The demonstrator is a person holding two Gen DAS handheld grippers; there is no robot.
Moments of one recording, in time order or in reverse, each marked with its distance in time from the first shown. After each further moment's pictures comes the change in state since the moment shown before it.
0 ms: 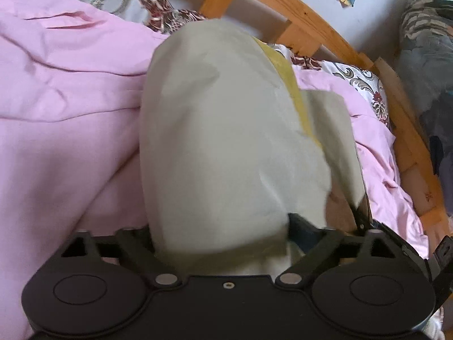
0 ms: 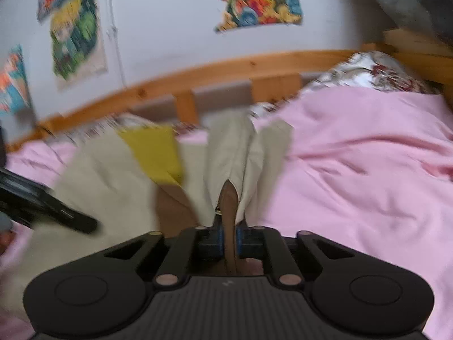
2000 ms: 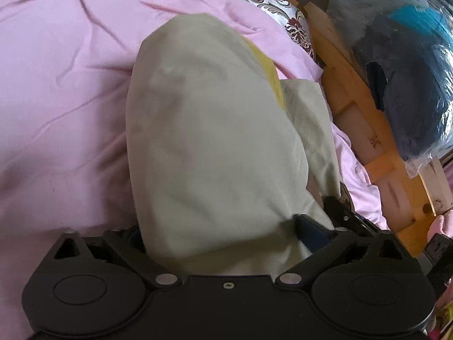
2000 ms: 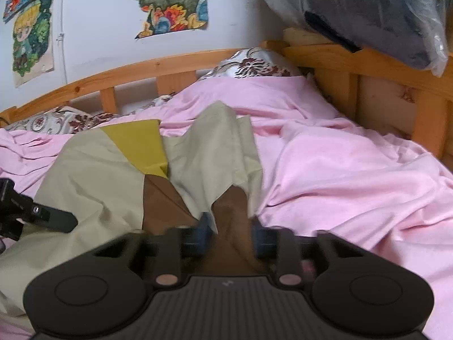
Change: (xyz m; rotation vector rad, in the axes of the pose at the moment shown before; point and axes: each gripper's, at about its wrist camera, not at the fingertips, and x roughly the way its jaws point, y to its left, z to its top) left arm 0.073 -0.145 -0.106 0.043 0.064 -0.228; right arm -0.120 -0.119 -0.042 0.030 -0.019 -0.217
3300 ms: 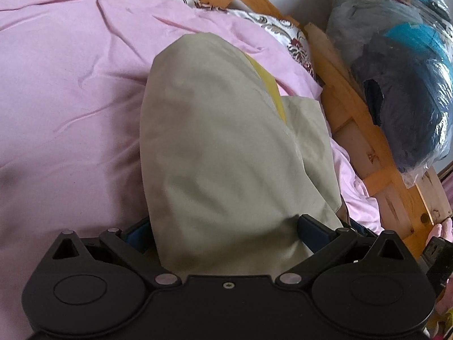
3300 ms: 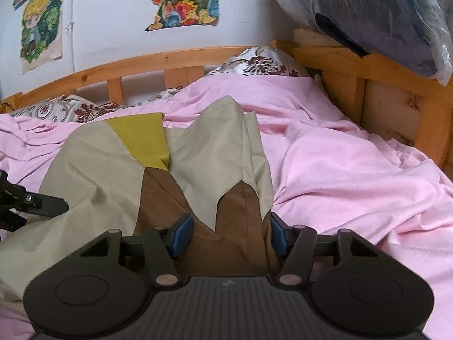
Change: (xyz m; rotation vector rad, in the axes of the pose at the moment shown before) left arm -0.010 0.021 -0.013 -0.036 -0.075 -0.026; right arm 0.004 0.001 -0.004 -0.058 0.013 0.004
